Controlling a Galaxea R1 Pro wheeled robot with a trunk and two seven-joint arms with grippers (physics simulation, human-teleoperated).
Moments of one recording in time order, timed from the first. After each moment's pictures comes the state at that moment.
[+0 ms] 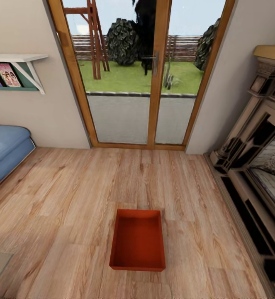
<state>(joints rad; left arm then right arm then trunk) -0.21 0.01 -0.12 -0.01 0.45 -0.05 0.01 -0.13 0.00 0.57 0.03 -0.44 -0.19 -0.06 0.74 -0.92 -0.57</state>
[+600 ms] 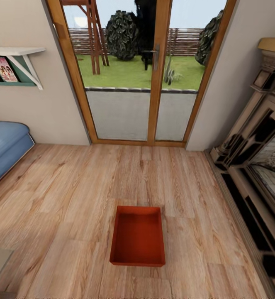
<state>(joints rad) -0.21 0.01 -0.12 -0.01 0.45 -0.05 0.01 -0.13 0.00 0.57 0.03 -0.44 -0.19 -0.06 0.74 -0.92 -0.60</state>
